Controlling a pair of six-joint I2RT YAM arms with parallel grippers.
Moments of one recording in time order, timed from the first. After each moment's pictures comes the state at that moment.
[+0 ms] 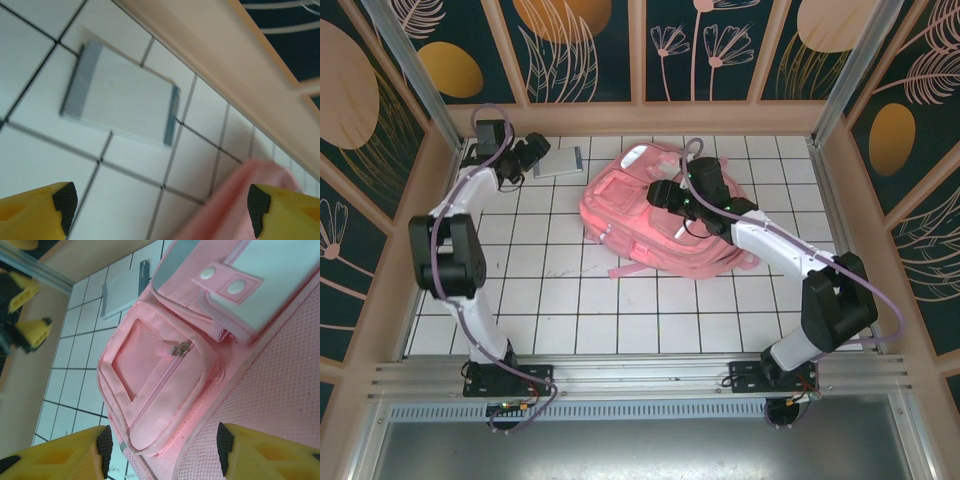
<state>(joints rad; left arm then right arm) 0.04 1.99 1.58 -0.30 0.28 -0.71 0.56 1.55 1.12 -0.16 -0.19 0.68</state>
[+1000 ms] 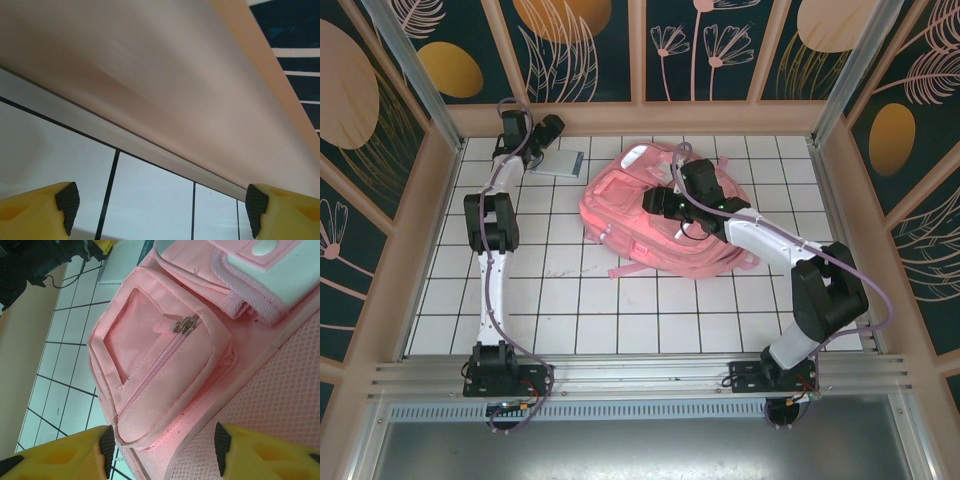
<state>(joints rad) 0.03 2.77 2.43 -0.15 0.40 -0.77 0.56 1.60 1.13 -0.16 -0.26 0.62</state>
